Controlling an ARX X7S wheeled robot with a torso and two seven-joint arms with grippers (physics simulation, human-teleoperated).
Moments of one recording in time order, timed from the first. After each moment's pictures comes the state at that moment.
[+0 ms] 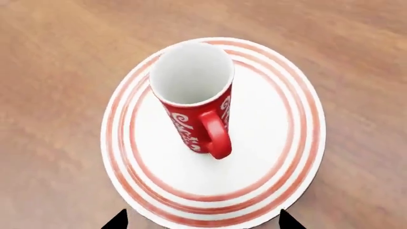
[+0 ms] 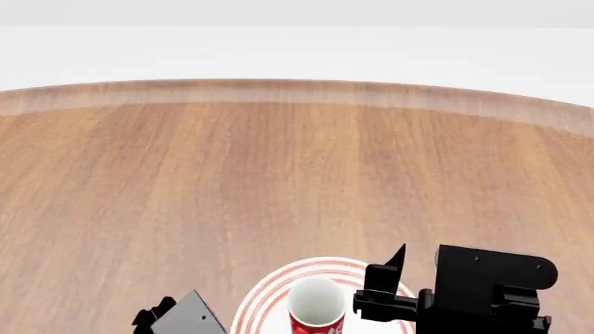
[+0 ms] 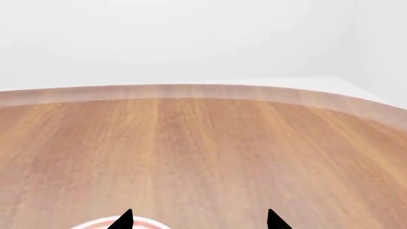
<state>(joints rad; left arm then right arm) -1.03 -0.55 1.50 -0.06 -1.12 -0.42 -0.17 0.36 0.27 -0.14 -0.16 0.40 0.65 0.39</state>
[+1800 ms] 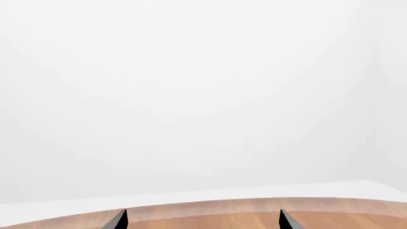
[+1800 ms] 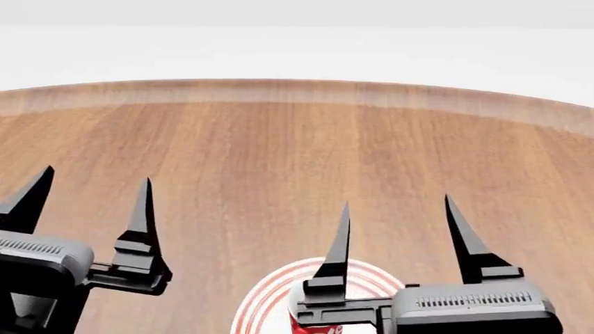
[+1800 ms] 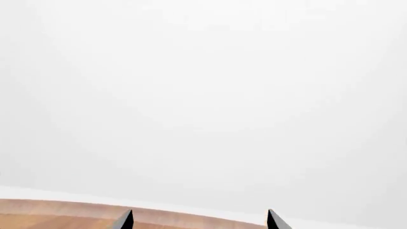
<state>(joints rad) -0.77 -0.75 1.16 0.28 -0.75 0.19 -0.88 0.20 0.36 -0.30 -0.44 0.21 0.18 0.35</state>
